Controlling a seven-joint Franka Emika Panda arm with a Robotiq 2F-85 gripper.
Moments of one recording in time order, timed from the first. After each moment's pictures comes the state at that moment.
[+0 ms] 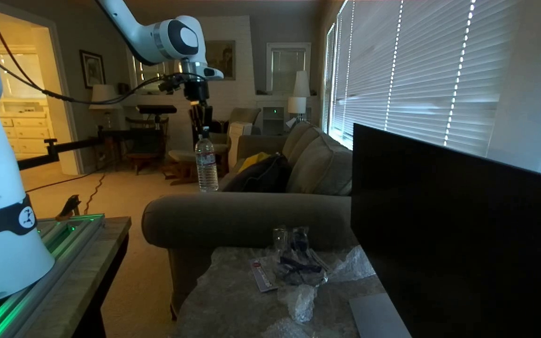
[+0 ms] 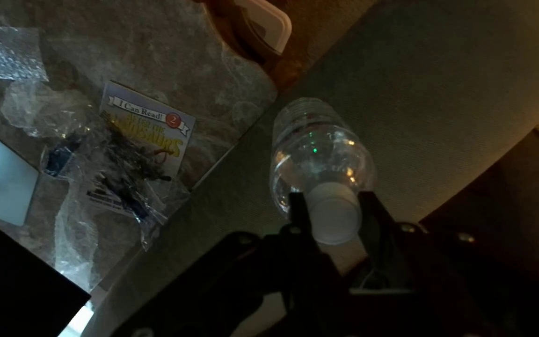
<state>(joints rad) 0.41 0.02 0.45 -2.24 -0.20 2.24 0.55</state>
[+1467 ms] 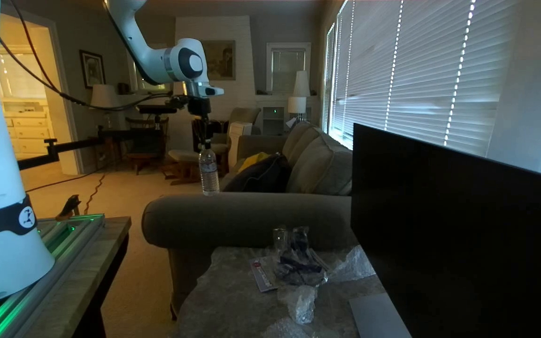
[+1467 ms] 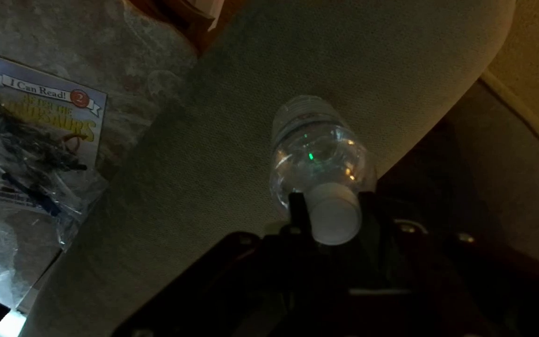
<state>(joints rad) 0.53 0.22 0.38 -2.14 -0.26 2.43 0.71</state>
